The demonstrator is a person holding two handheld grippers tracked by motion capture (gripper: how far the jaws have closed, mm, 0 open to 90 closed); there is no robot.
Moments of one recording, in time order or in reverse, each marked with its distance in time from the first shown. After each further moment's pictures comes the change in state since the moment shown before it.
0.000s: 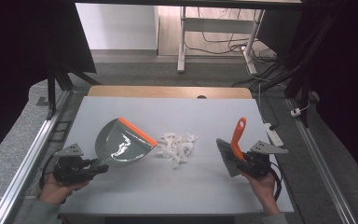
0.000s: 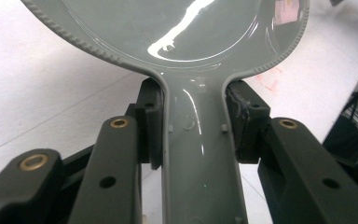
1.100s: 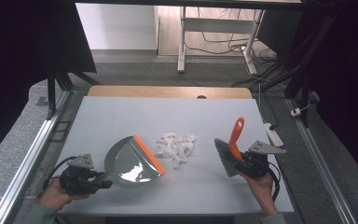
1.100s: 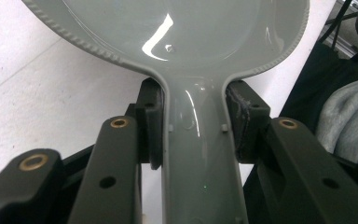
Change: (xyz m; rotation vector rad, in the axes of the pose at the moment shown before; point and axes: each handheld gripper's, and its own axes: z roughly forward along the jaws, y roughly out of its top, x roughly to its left) left arm -0.014 -0.009 0.013 0.197 -0.097 0.152; right arm 0.006 0.002 0.003 -0.005 0.004 -0.001
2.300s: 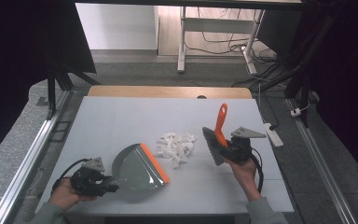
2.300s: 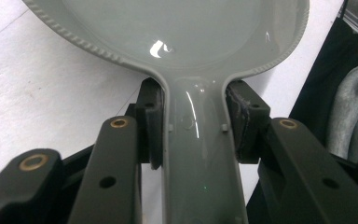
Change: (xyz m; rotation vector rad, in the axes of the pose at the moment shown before) left arm 0.000 0.004 0.030 0.089 -0.022 0.030; right arm 0.003 0.032 0.054 0.041 -0.046 0.034
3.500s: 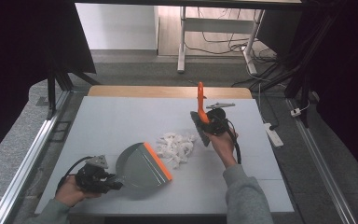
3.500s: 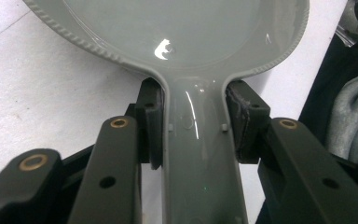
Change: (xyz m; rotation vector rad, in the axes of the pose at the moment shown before) left arm 0.009 0.006 0.012 -0.014 -0.037 -0.020; right arm -0.013 0.057 0.093 0.197 -0.135 0.039
